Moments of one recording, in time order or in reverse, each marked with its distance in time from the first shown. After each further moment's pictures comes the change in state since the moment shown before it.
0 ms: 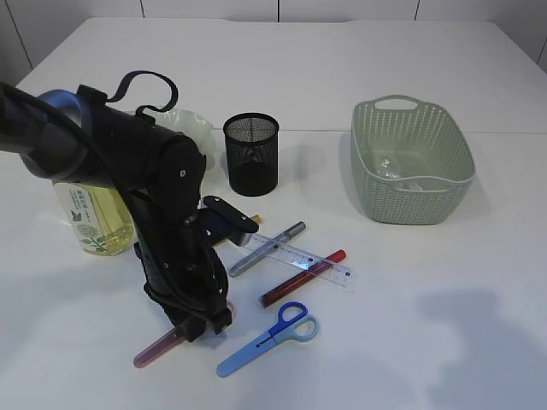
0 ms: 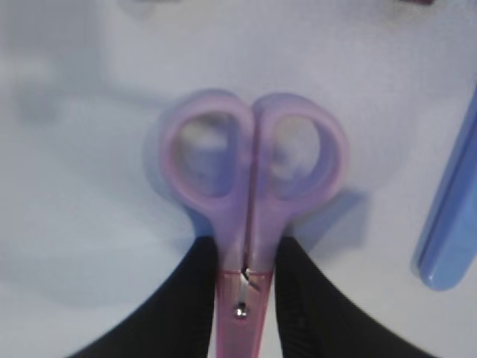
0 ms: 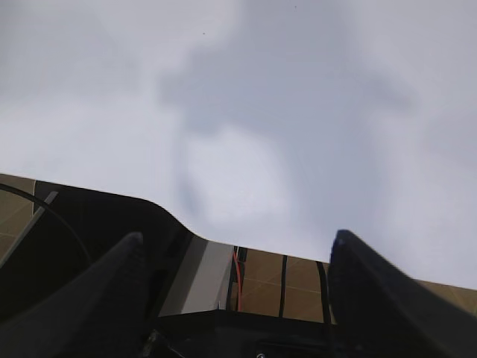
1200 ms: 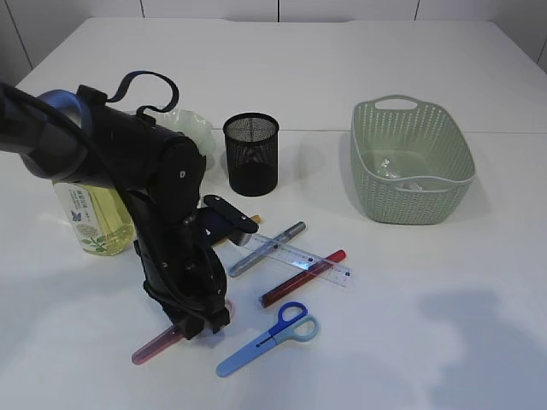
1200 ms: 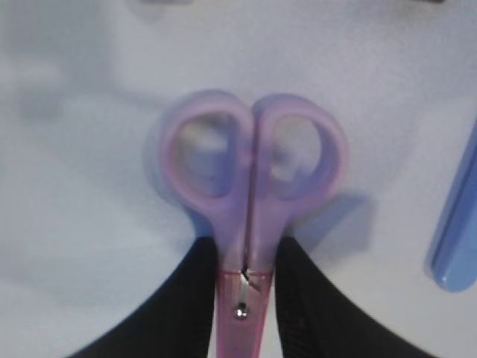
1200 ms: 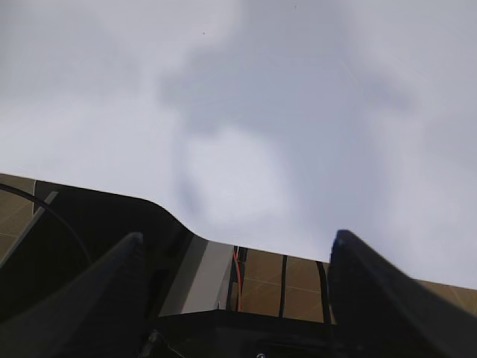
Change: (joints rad) left arm 0.000 0.000 0.000 0.020 -0.005 0.004; right arm 0.000 0.000 0.000 0.000 0.000 0.000
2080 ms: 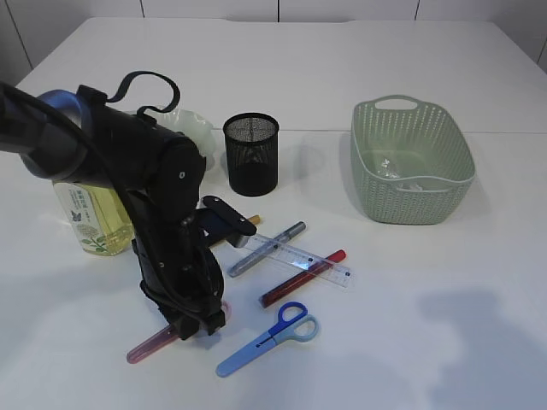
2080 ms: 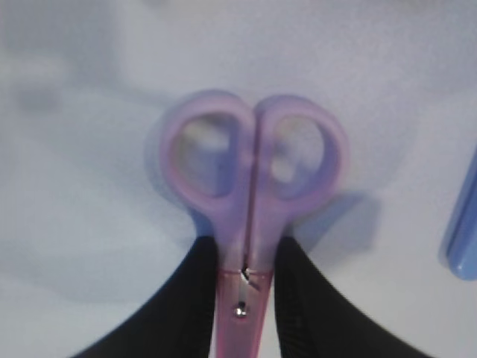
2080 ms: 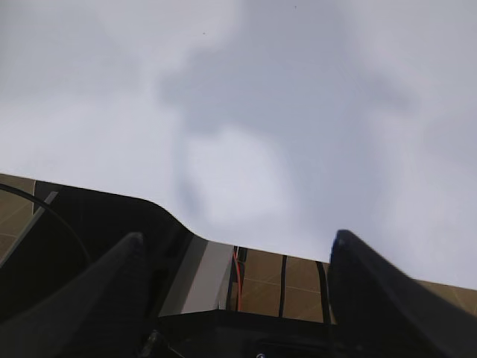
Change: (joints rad) left arm 0.000 0.000 0.000 0.025 0.016 0.002; right arm 0.000 0.000 0.000 0.000 0.000 0.002
